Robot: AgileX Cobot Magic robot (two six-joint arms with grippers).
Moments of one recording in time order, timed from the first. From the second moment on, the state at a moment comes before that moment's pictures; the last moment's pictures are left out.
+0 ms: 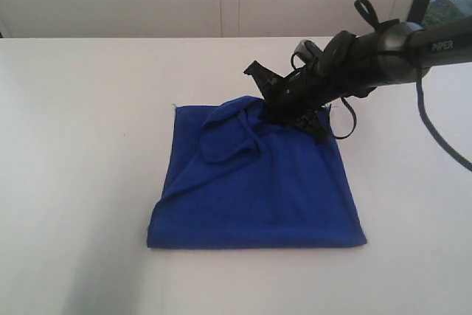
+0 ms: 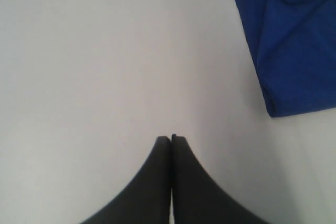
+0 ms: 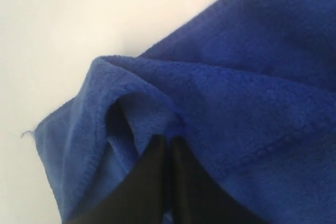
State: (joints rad) left arm -0.04 0.71 -0.46 -0.42 0.72 0.39; right arm 0.24 2.10 -1.34 0.68 0.30 0.35
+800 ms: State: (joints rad) left arm -0.09 1.09 -0.45 -1.51 0.72 1.20; right arm 0.19 1.95 -1.34 0.17 0.49 0.04
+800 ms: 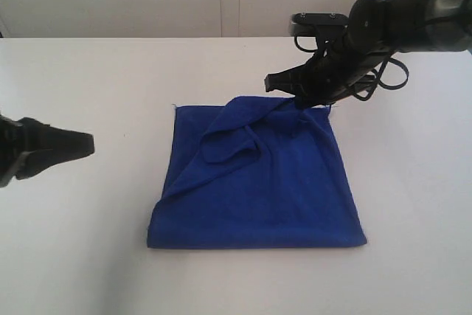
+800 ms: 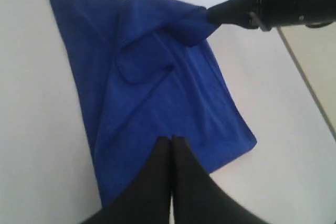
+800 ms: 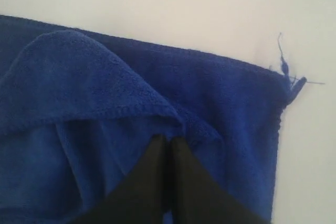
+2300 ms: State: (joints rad) left arm -0.48 1.92 -0.94 -1.79 0.48 1.79; right arm 0.10 1.95 -1.34 0.12 0.47 0.06
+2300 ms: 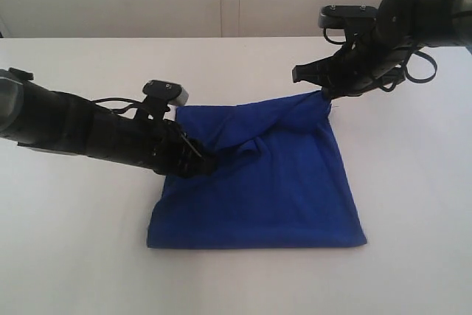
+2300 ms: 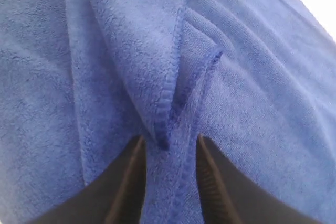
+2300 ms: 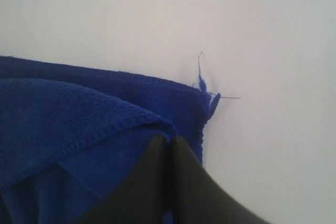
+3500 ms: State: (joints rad) left arm -0.48 1.79 -1.03 -1.58 0.50 1.71; right arm 0.10 1.83 -1.34 0.04 0.62 -0.01
